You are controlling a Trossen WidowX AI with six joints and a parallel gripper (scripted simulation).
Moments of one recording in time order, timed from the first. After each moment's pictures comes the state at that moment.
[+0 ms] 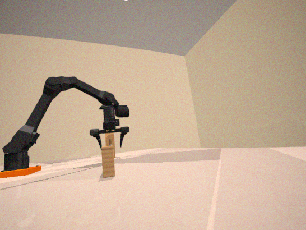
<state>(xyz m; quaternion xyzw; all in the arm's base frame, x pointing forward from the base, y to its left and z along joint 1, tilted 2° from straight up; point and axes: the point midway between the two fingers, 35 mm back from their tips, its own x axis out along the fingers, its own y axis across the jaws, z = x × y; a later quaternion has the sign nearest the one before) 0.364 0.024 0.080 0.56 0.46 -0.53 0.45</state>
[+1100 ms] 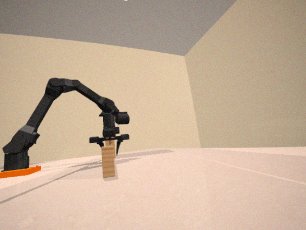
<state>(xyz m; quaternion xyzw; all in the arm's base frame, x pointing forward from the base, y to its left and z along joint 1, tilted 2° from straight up) 0.361 0.025 0.042 0.56 0.46 -0.53 0.44</state>
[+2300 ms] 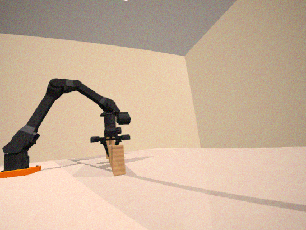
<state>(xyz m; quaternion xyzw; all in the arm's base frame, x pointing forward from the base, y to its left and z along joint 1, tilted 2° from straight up) 0.365 0.025 0.042 0.54 0.48 -0.52 0.46</state>
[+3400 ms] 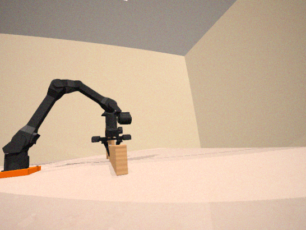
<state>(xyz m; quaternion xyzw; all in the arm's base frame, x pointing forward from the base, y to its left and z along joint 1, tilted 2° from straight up) 0.369 0.024 0.043 0.53 0.49 -0.52 0.46</state>
